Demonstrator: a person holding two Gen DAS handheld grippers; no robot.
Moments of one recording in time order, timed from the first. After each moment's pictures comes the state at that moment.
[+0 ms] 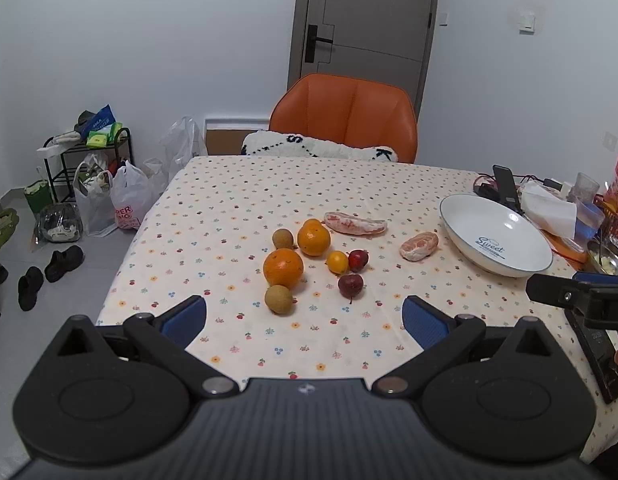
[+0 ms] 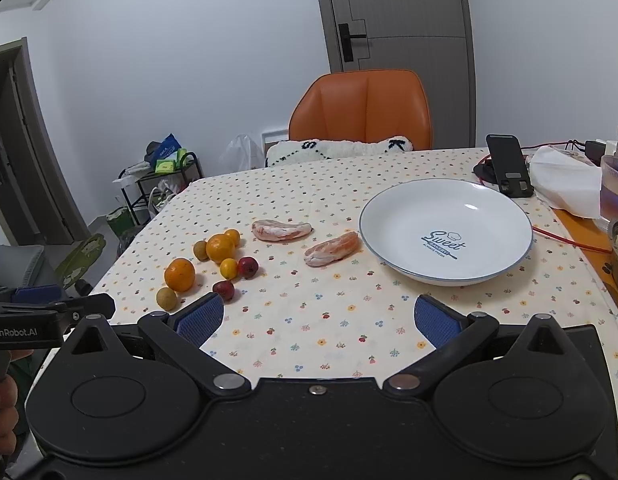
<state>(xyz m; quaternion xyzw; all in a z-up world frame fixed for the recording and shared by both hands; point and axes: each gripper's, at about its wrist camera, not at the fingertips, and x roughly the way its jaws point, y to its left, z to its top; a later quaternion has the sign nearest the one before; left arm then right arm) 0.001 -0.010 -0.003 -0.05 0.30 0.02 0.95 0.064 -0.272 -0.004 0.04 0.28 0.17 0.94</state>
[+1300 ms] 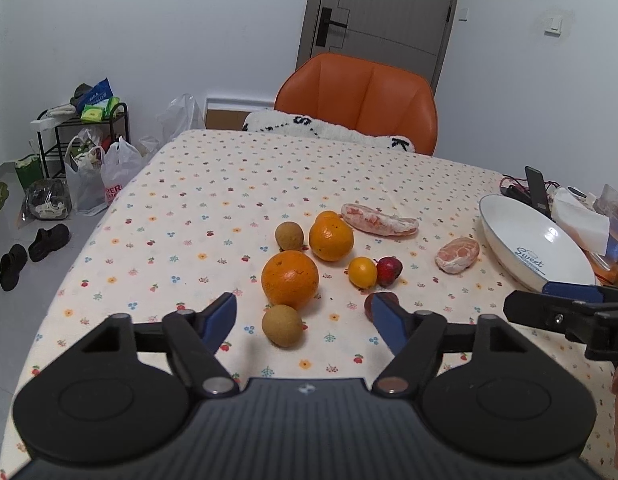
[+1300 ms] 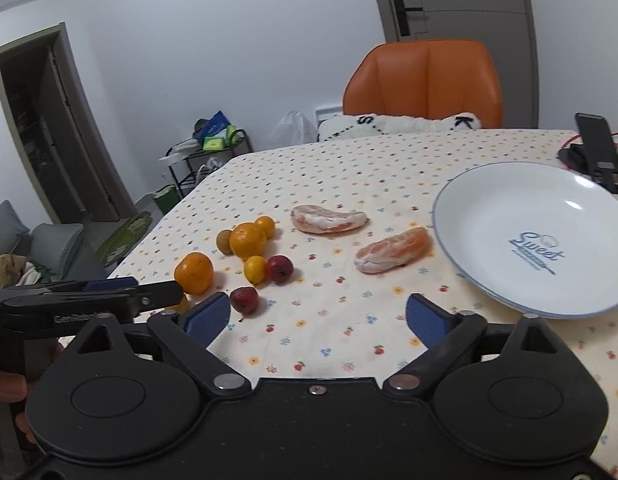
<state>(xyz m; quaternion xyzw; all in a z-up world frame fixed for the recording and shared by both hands) 0.075 0.007 -0.053 -0.08 0.31 0.02 0.95 0.137 -0.241 -0.040 0.04 0.31 0.27 0.91</state>
